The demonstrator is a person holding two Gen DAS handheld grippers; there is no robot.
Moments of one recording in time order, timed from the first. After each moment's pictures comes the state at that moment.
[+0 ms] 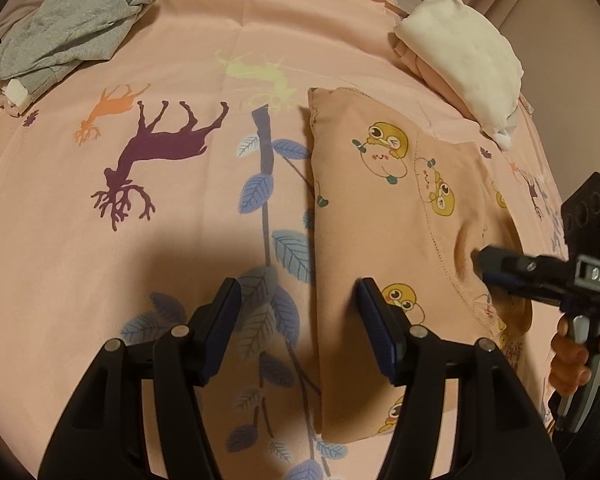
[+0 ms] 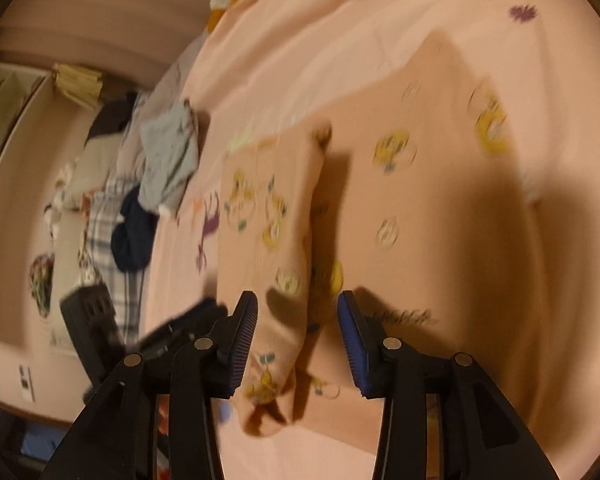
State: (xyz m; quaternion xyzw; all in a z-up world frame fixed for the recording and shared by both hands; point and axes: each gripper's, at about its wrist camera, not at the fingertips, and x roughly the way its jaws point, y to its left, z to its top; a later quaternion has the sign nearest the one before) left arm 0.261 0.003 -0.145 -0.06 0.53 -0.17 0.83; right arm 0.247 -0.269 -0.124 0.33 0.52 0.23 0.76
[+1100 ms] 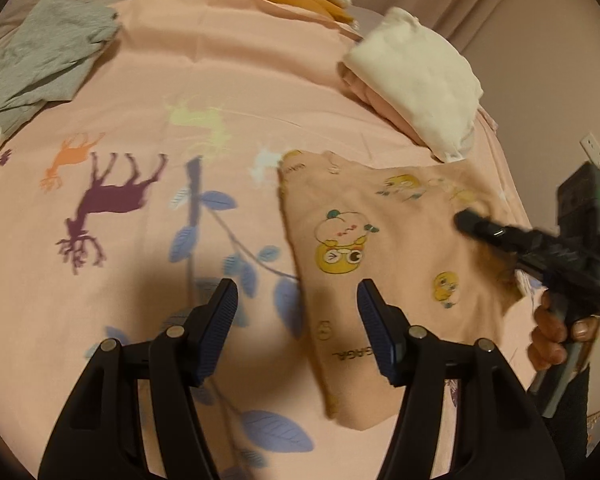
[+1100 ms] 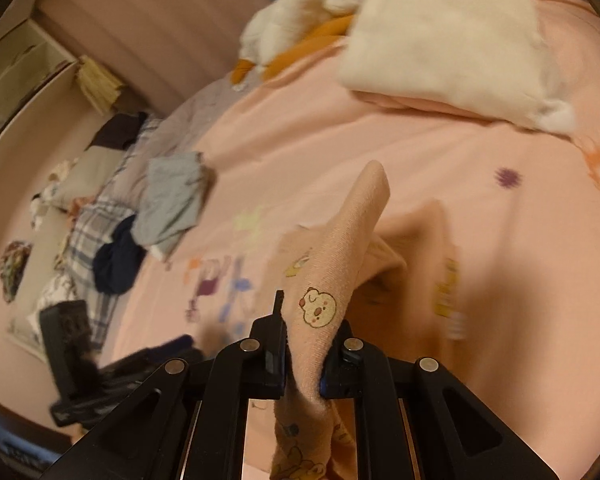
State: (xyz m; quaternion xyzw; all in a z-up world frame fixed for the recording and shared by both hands) left arm 0.266 -0.036 -0.104 -0.09 0.50 -0.22 0.83; right arm 0.254 -0.311 -0.070 0.24 0.43 0.17 0.85
